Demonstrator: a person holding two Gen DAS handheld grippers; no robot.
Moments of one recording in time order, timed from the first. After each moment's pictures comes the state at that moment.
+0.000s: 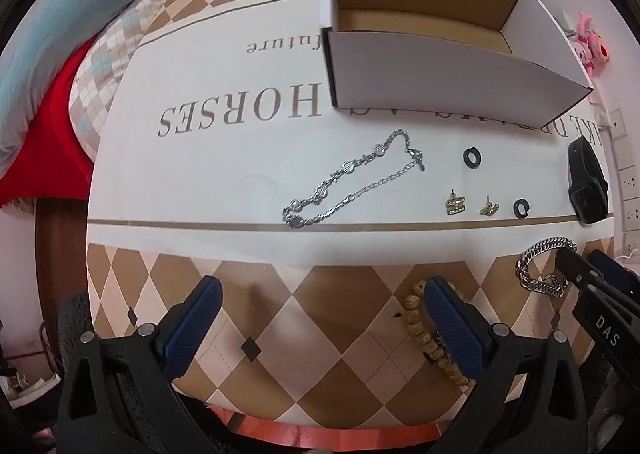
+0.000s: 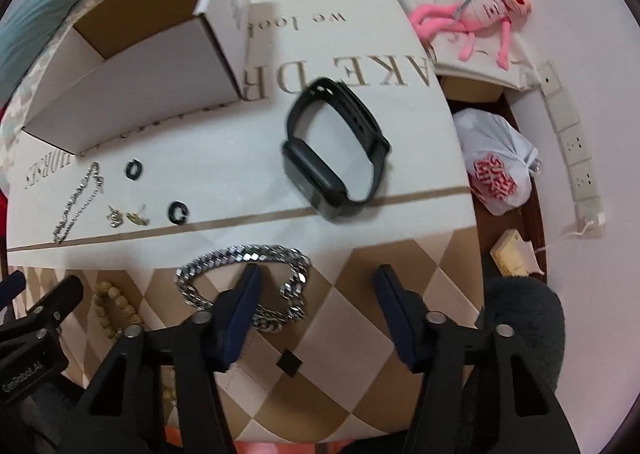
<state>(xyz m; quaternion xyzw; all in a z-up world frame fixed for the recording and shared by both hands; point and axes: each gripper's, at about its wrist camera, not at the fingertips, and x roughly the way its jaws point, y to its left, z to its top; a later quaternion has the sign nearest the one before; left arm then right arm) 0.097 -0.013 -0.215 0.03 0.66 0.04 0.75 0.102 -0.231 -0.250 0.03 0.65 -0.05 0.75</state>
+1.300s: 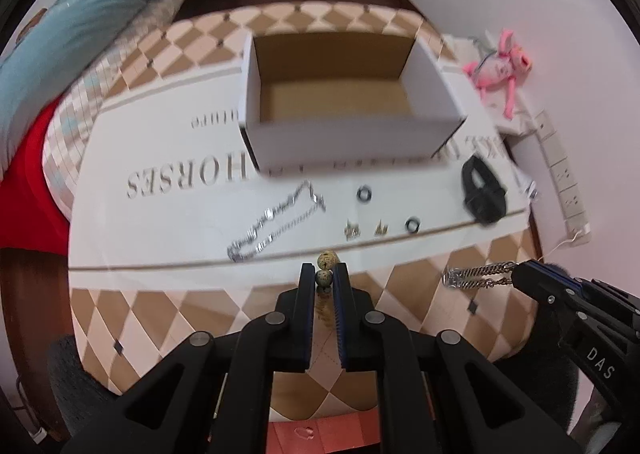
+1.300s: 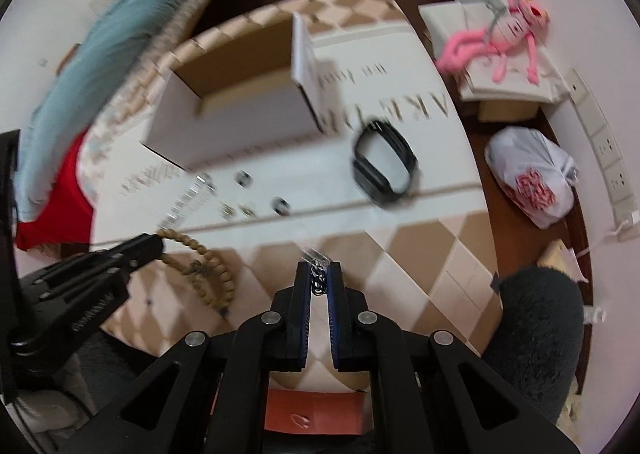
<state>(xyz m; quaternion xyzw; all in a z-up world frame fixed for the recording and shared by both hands) 0.079 -0.018 -0.152 0.00 0.59 -0.09 0.80 0.062 -0.228 -0.174 0.12 0.59 0.05 0.79</state>
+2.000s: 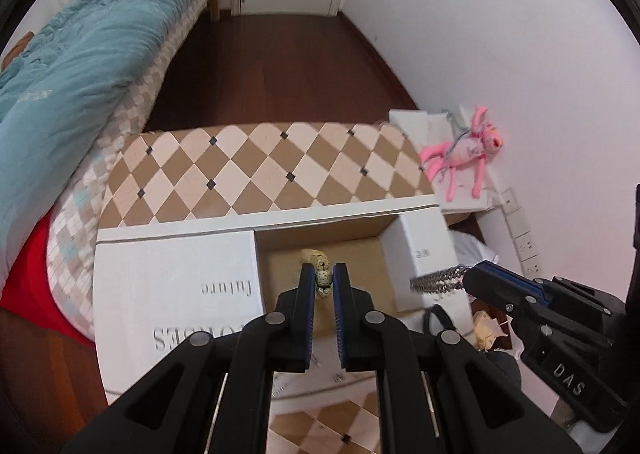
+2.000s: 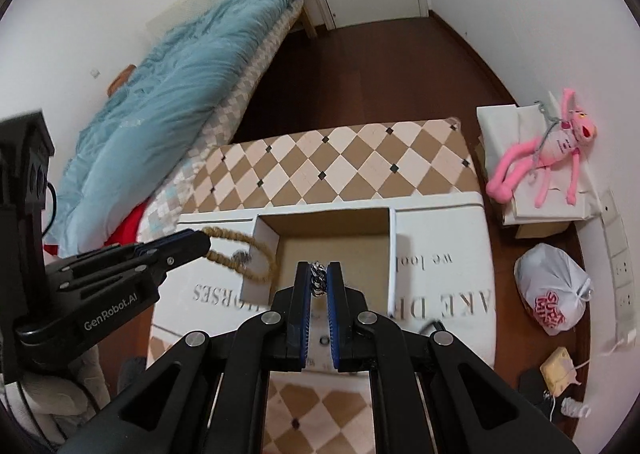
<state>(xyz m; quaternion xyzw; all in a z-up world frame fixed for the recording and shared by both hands) 0.226 -0.013 -0.064 -0.03 0.54 -0.14 0.83 0.194 -0.192 -0.063 0.10 0.51 0.11 0.85</state>
